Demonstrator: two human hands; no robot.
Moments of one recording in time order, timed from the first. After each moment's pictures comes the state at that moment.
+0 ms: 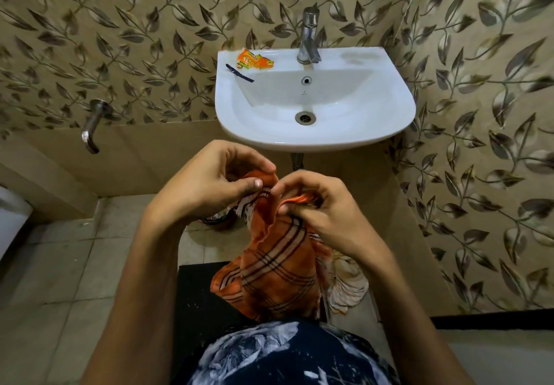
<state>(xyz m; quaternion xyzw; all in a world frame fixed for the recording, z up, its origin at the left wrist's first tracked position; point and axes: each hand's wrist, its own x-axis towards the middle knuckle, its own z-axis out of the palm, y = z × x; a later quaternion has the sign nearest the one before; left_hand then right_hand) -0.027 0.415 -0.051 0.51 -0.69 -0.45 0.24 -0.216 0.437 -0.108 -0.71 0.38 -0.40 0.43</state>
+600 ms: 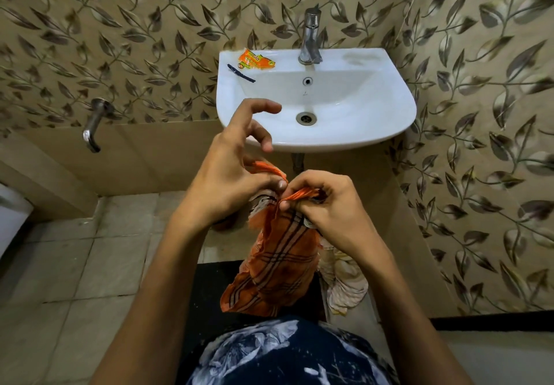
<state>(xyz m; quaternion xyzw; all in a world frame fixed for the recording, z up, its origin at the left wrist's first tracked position) -0.048 0.416 -0.054 0.45 -0.72 -0.35 0.40 -0.216 0.437 -0.107 -0.70 0.45 -0.42 0.37</state>
